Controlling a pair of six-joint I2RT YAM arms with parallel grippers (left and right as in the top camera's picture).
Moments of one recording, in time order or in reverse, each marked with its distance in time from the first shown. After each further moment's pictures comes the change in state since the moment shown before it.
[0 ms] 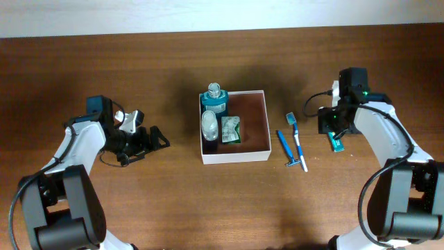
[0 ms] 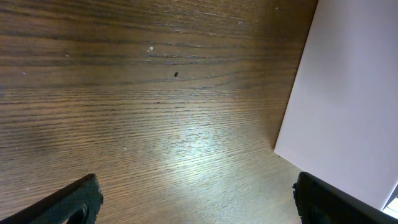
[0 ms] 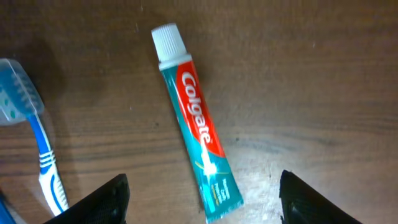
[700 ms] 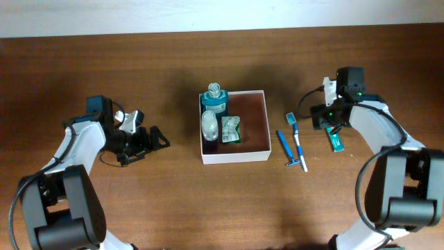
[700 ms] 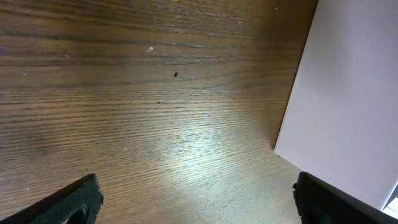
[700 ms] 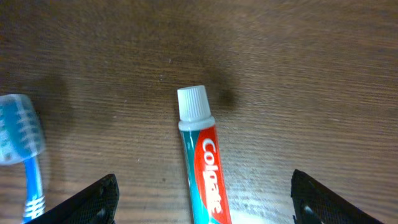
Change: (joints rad) left arm 0.000 0.000 0.000 0.000 0.000 0.000; right arm 0.000 0.084 -0.012 0.177 -0.046 -0.164
